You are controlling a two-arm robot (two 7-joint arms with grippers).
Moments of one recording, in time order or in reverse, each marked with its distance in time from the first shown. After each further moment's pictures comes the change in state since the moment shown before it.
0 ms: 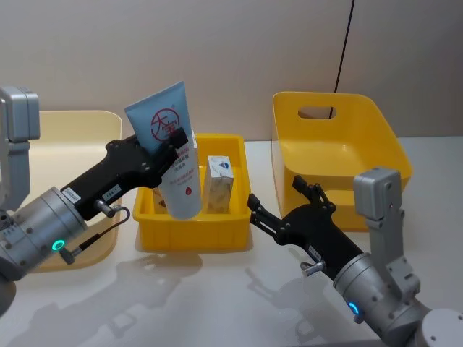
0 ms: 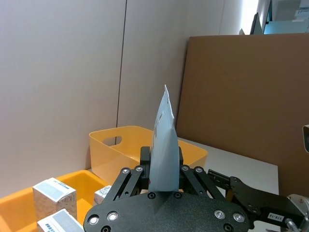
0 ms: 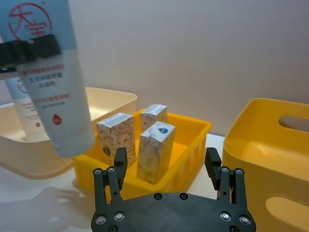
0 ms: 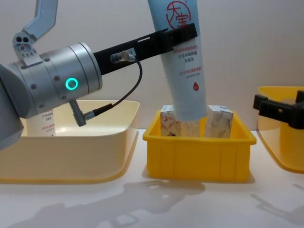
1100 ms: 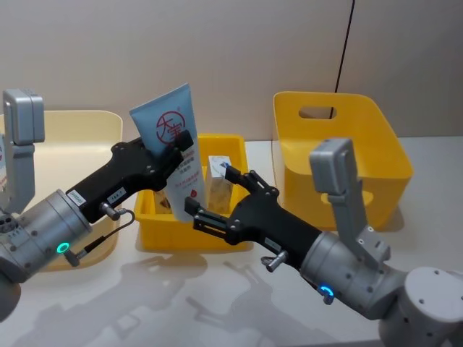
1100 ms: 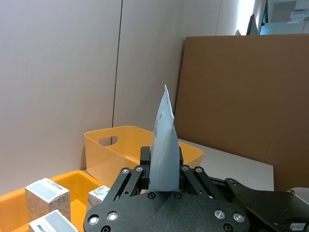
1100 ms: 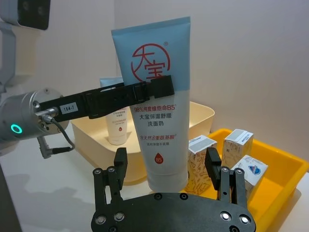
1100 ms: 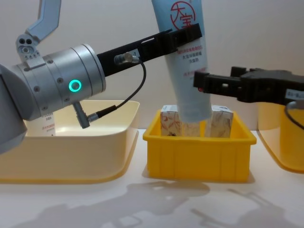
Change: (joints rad) left arm 0.004 -0.004 0.007 -0.002 -0.005 -0.003 -0.006; right arm 0.130 0.054 -0.099 -0.029 0.100 0.110 0.220
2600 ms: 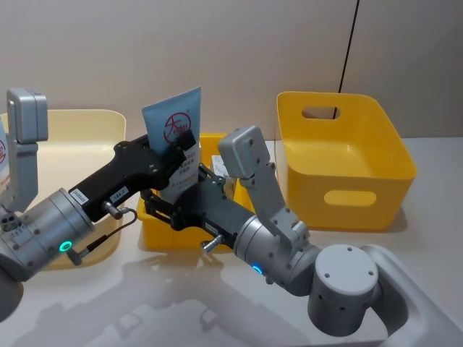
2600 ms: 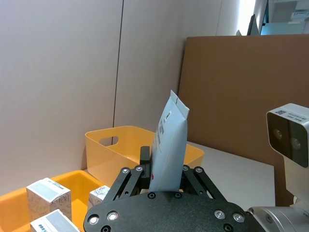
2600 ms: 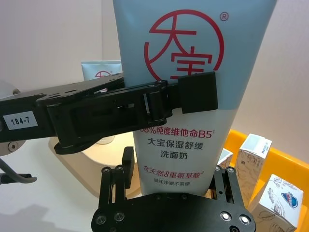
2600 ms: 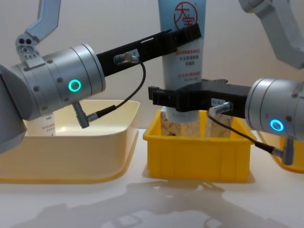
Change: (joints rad) left arm 0.000 0.000 0.000 0.000 0.000 0.000 0.001; right arm 0.185 -0.160 -0.146 0.192 -0.180 0.061 -0.119
